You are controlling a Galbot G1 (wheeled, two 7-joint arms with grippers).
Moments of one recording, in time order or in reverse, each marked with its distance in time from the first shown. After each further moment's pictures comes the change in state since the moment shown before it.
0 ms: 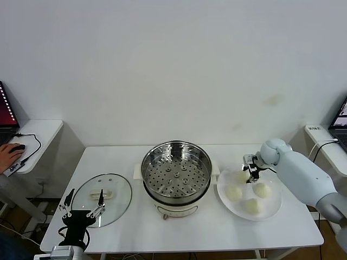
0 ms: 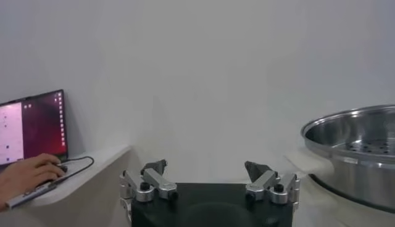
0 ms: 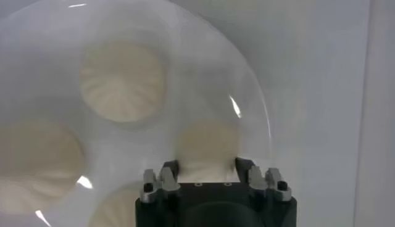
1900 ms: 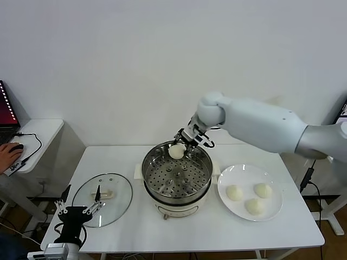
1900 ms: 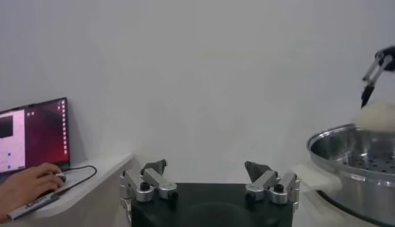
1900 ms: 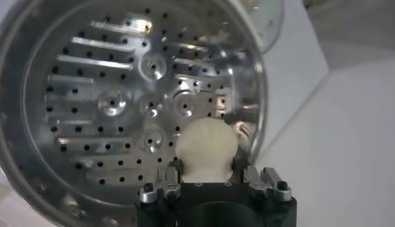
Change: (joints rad) left arm -0.010 0.016 -0.026 -0.019 -0.036 0.001 0.012; right arm 0.583 0.272 -0.675 0.267 0.280 0.330 0.143
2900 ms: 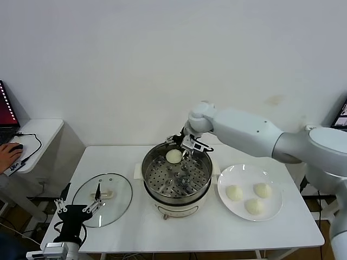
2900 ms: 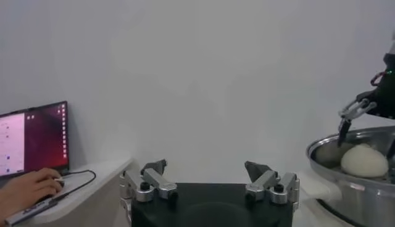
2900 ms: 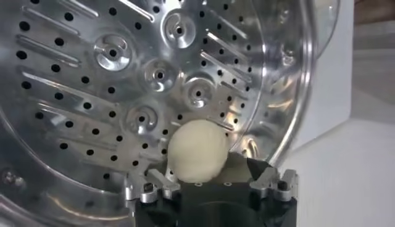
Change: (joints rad) left arm -0.001 0.005 -0.005 -0.019 -0.013 0.002 0.004; right arm 0.021 -0.004 0.013 0.000 -0.043 0.054 0.012
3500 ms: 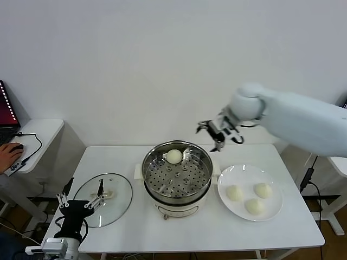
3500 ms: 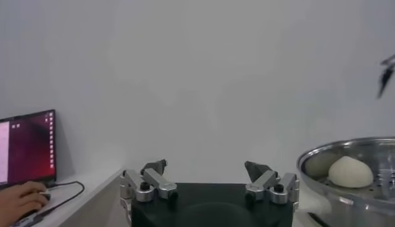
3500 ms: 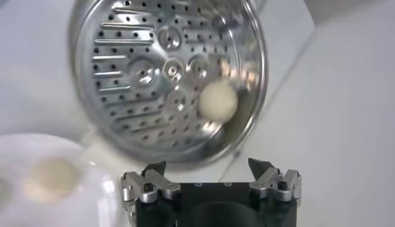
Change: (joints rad) left arm -0.026 0.056 0.011 -0.008 -0.035 0.019 0.007; right arm 0.063 -0.517 0.058 0.399 0.280 -0.494 -0.106
